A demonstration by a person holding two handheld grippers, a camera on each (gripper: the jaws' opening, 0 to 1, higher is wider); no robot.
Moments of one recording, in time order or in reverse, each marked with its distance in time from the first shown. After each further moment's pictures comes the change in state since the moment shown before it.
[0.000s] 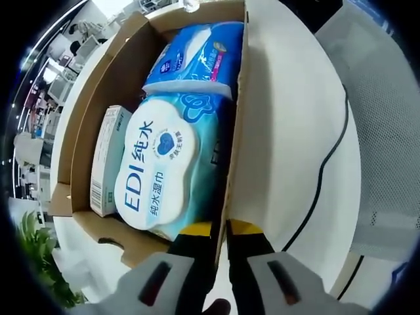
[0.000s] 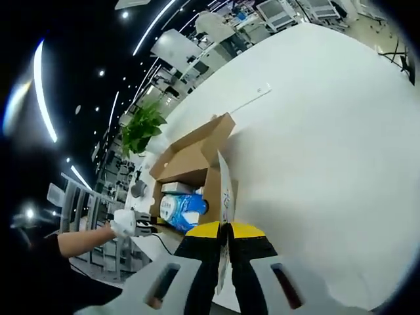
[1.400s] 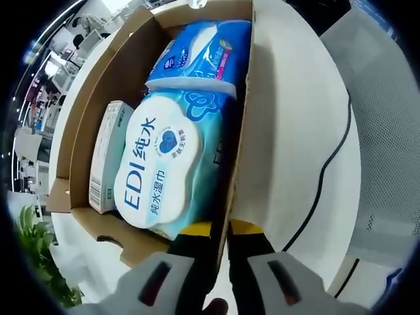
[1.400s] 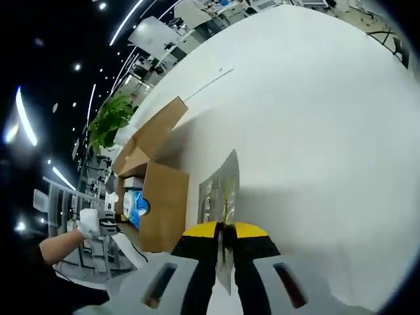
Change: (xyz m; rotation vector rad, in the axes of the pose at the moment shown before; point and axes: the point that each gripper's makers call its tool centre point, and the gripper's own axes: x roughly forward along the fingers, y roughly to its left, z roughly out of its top) left arm 0.000 -0.001 -0.001 -0.036 0.021 -0.008; right arm 0.026 -0.085 -0.015 0.052 0.079 -0.149
